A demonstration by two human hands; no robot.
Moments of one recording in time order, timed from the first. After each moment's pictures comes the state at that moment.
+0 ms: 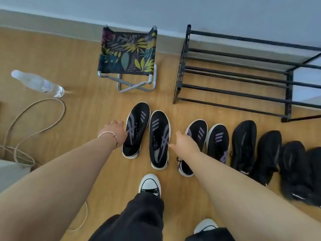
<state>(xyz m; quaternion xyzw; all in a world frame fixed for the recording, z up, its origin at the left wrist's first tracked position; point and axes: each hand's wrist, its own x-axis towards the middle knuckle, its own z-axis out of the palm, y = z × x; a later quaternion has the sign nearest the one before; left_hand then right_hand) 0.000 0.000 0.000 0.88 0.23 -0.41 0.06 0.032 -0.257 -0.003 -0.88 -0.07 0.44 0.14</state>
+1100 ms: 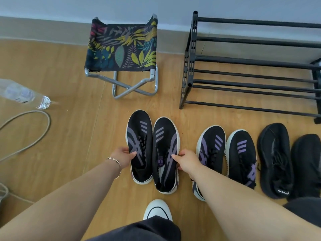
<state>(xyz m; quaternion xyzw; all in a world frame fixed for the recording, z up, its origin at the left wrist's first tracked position) -0.039 0.007 -0.144 0.72 0.46 -0.32 0.41 0.008 -0.243 -0.157 -0.76 0.21 0.46 0.40</state>
